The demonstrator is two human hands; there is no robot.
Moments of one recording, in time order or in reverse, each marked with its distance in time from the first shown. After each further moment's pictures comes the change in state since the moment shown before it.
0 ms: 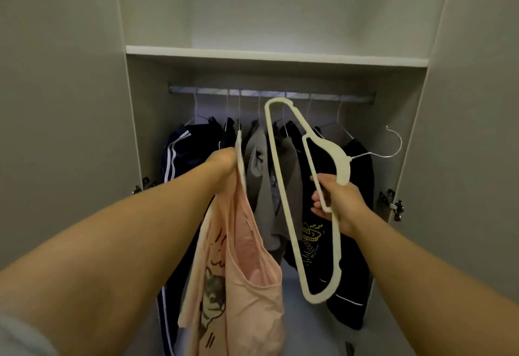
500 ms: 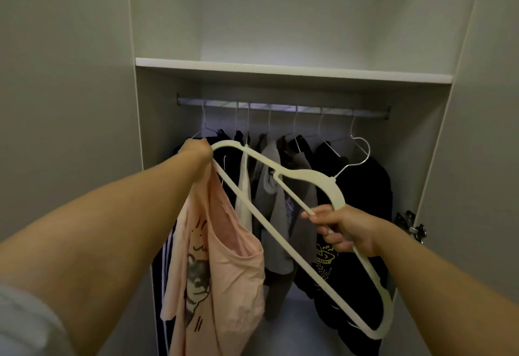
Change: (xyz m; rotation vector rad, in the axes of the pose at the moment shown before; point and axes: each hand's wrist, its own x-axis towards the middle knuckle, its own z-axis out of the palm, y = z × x) left_hand 0.054 0.031 -0.060 0.225 0.260 0.112; right_hand 0.025 -0.010 0.008 -0.287 -0.438 0.226
